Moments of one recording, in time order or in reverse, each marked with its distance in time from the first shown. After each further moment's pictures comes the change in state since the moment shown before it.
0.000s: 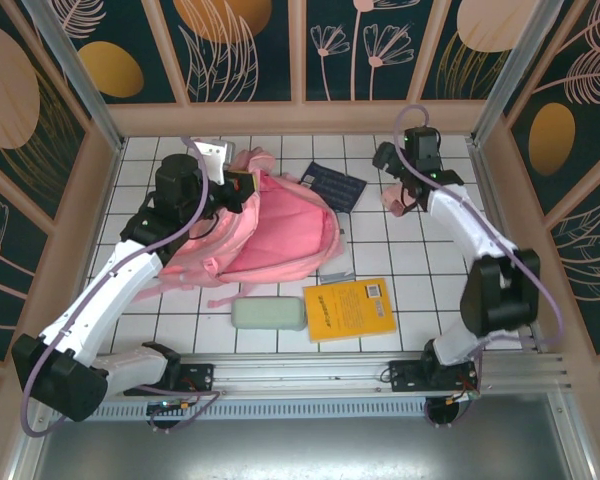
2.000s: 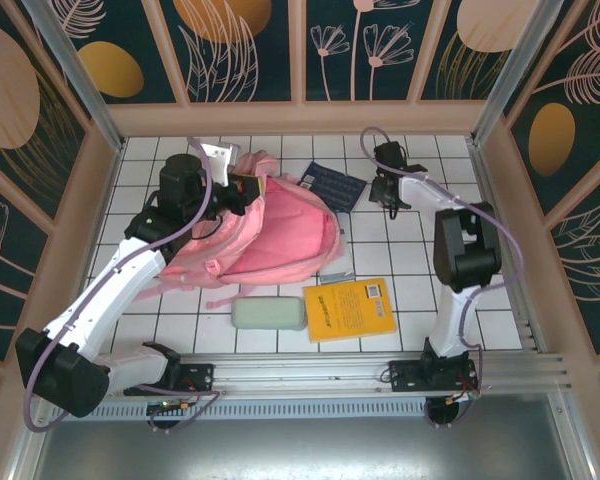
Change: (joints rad) left arm 0.000 0.022 0.008 -0.006 0.073 -0.021; right arm 0.085 0.243 0.102 -0.205 0.134 -0.126
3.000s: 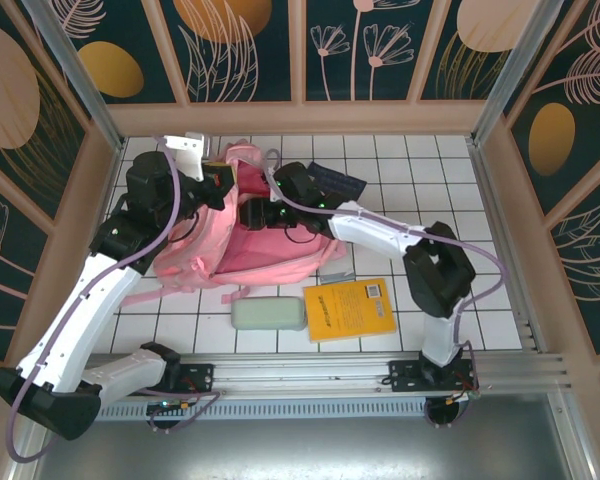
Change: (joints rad) left arm 0.002 -0.122 0.123 -0.185 -0.199 0.068; right arm 0.543 0.045 0.089 0.365 -0.626 0.288
